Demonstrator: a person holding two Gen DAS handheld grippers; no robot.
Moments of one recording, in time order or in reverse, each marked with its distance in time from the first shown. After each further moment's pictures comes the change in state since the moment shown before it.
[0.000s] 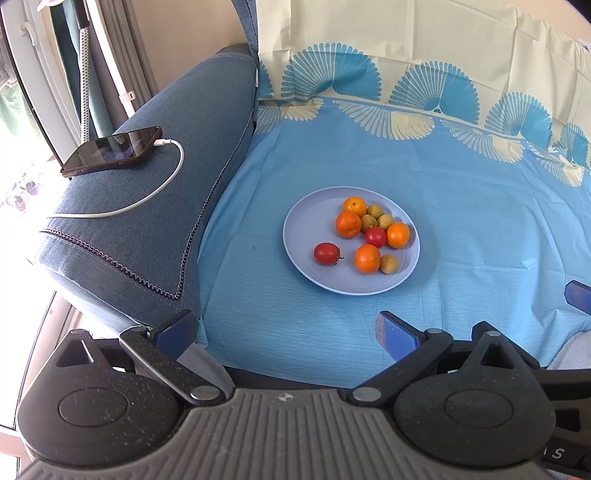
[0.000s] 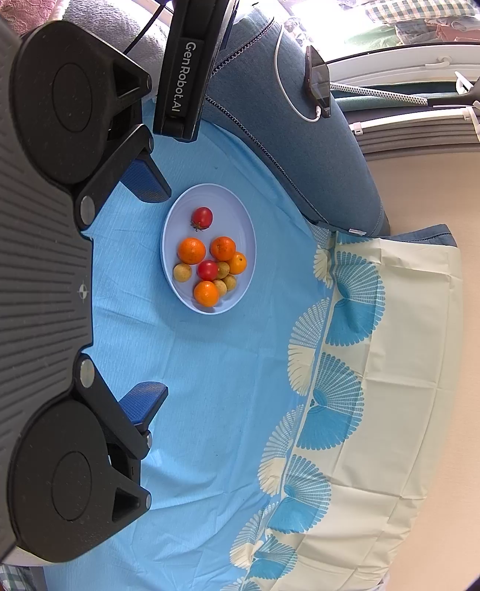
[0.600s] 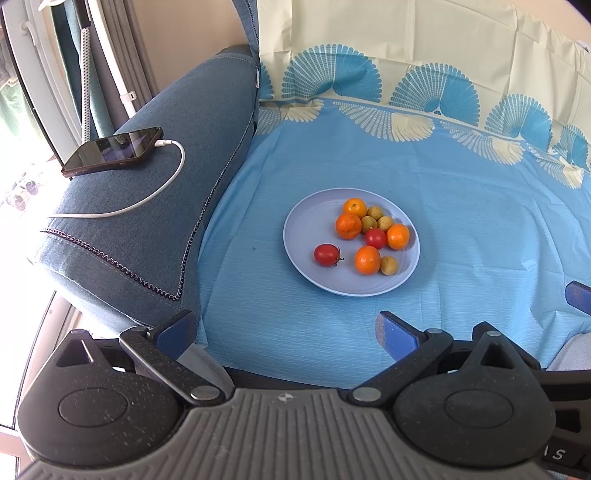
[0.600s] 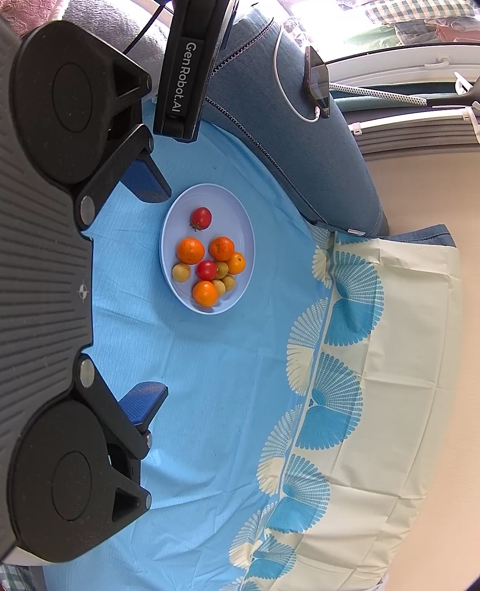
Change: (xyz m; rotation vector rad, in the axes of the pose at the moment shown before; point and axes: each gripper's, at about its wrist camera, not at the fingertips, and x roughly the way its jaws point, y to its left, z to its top) left arm -0.001 -0.003 0.002 -0.003 -0.003 0.000; right arm -0.001 0.000 0.001 -0.001 -0.004 -0.001
